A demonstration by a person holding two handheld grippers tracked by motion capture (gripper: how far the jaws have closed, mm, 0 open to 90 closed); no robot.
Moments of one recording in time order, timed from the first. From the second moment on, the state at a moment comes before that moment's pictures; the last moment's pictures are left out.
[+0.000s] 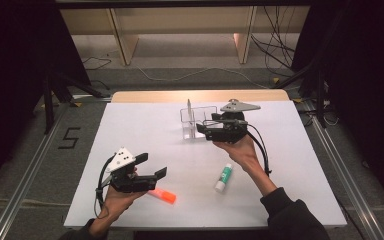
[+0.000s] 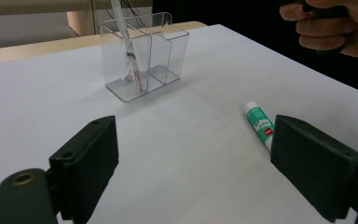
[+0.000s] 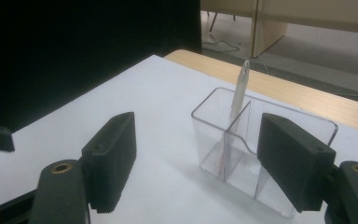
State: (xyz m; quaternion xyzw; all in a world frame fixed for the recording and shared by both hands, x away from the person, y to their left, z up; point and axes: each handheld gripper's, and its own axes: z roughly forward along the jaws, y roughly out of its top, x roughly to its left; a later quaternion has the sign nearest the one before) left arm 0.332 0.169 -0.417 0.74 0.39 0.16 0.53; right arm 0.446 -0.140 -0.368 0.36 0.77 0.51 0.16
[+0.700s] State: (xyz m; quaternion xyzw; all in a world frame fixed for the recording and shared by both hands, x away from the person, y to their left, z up) left arm 0.337 0.162 -0.413 0.78 0.36 0.14 0.49; right arm 0.395 -0.177 -0.385 0.35 0.77 0.51 0.14
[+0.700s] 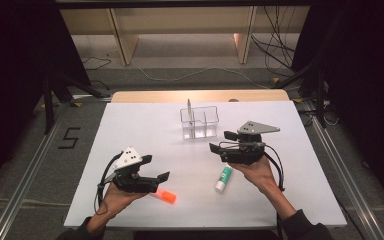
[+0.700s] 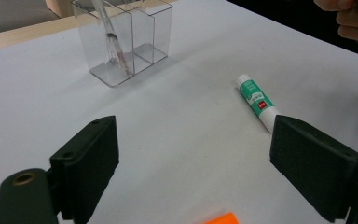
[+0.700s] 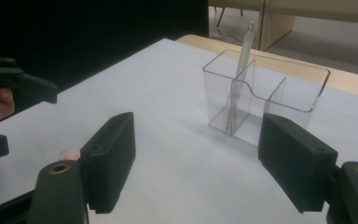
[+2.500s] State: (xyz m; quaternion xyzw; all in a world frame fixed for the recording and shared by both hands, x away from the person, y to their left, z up) left arm 0.364 0.139 -0.416 0.92 0.25 0.10 0.28; right arm 0.318 -0.240 -0.420 0.37 0.76 0.52 0.14
